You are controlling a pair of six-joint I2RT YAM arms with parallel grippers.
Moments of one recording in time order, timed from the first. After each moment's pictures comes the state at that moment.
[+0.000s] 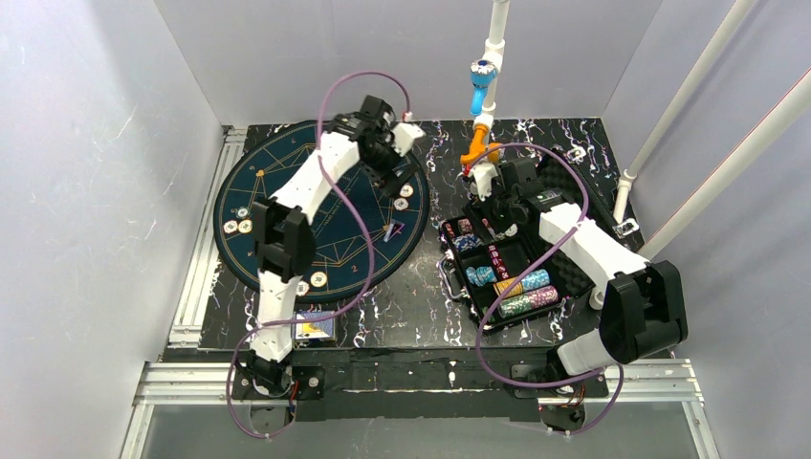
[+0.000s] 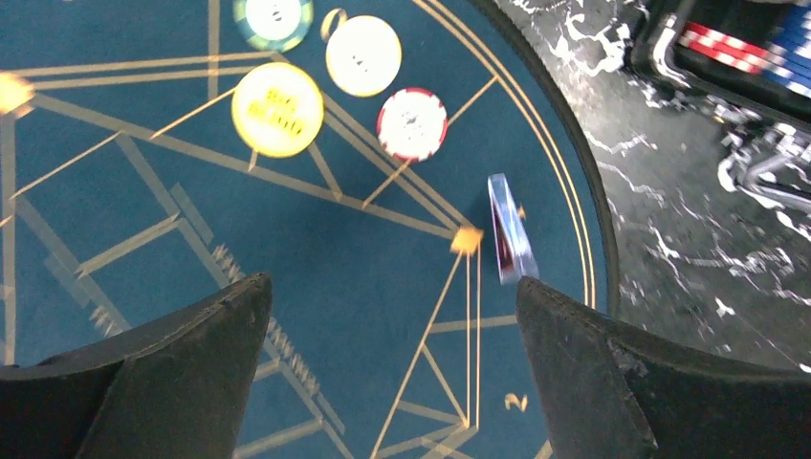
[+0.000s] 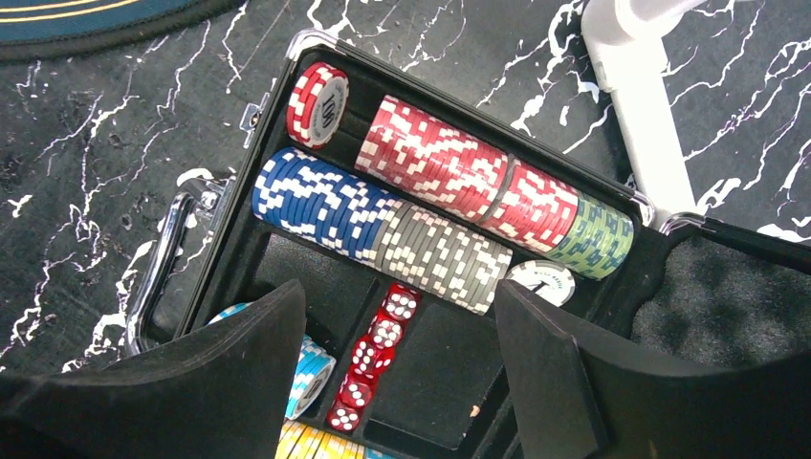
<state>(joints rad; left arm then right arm) -0.46 2.23 2.16 -1.05 0.21 0.45 0.39 1.46 1.08 -0.51 -0.19 -0.35</state>
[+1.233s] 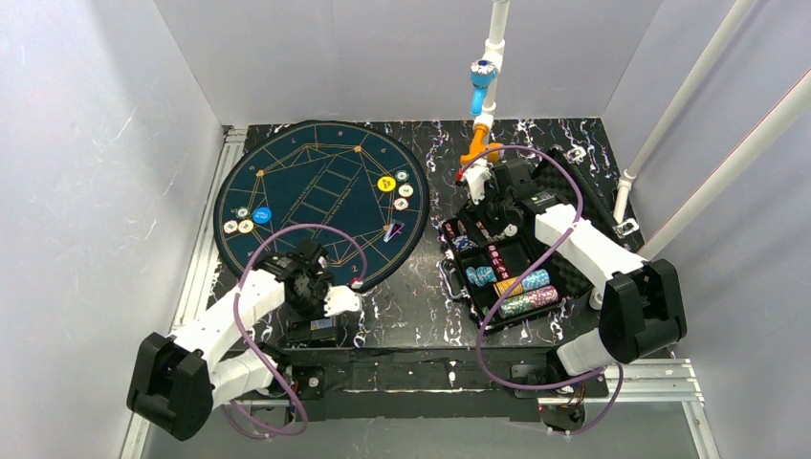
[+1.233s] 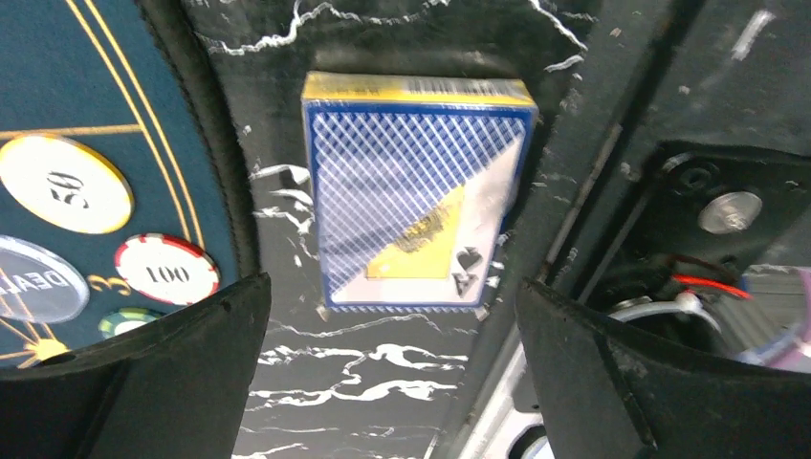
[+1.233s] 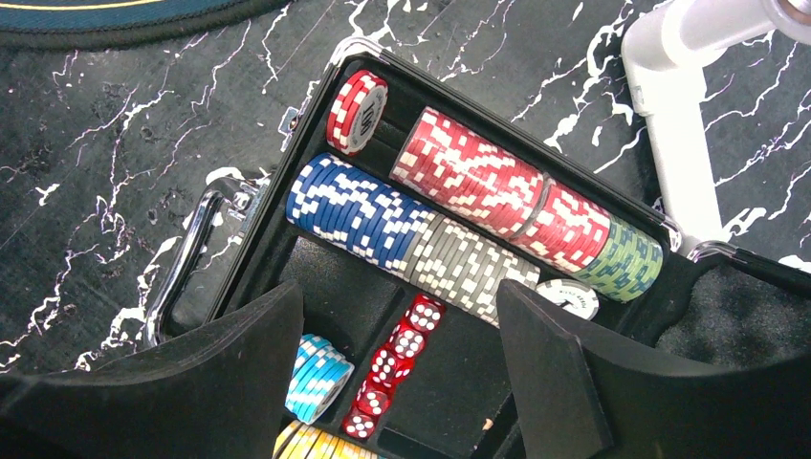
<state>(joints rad) -0.44 1.08 0.66 -1.12 0.15 1.02 0.43 1.46 1.07 -0.51 -0.21 -0.37</state>
